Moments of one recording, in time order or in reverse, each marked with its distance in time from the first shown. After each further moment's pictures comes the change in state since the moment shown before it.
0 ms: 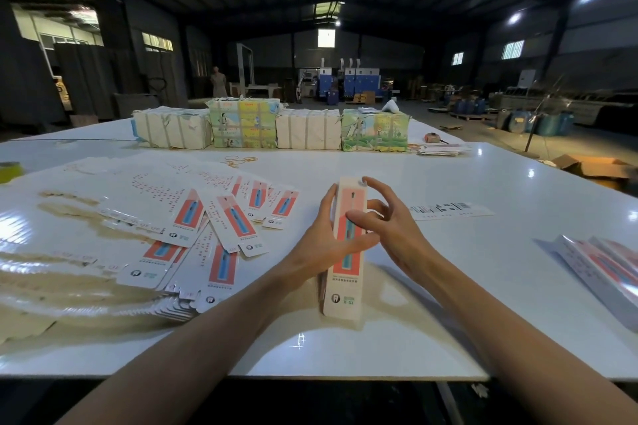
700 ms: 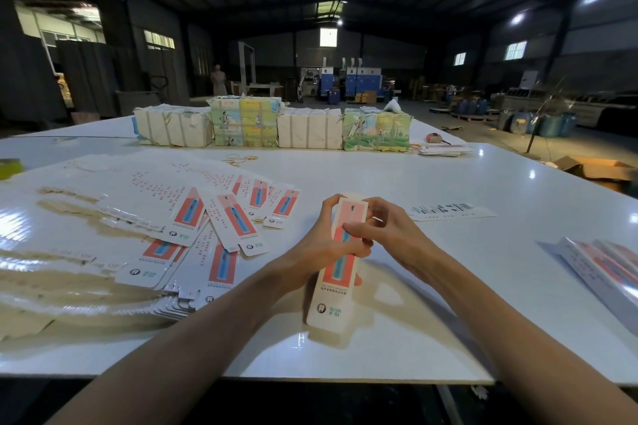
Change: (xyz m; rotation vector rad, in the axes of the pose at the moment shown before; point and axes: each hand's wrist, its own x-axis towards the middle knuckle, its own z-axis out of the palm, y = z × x) left_hand -0.002 0.003 -0.008 -0.095 -0.174 -0.172; right_hand 0.002 0.004 -0.006 -0.198 -0.082 0.040
